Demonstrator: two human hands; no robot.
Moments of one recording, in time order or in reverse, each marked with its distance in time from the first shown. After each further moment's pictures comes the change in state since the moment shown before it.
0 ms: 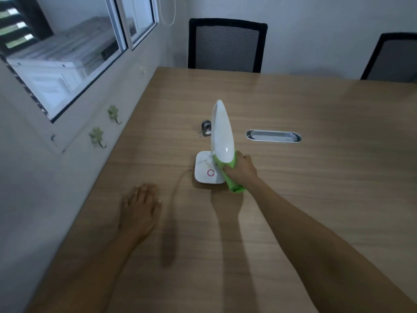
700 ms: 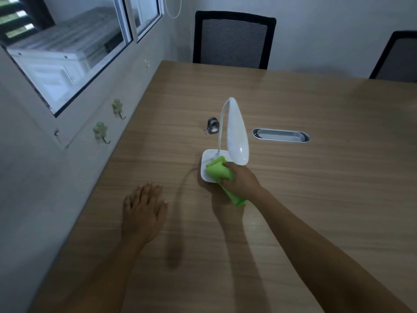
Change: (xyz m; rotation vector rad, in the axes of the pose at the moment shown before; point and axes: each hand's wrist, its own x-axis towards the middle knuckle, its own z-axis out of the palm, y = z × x) left_hand -0.006 -0.004 0.007 0.044 0.107 -0.019; right_hand -0.019 -0.002 0.016 -0.255 -0.121 -0.168
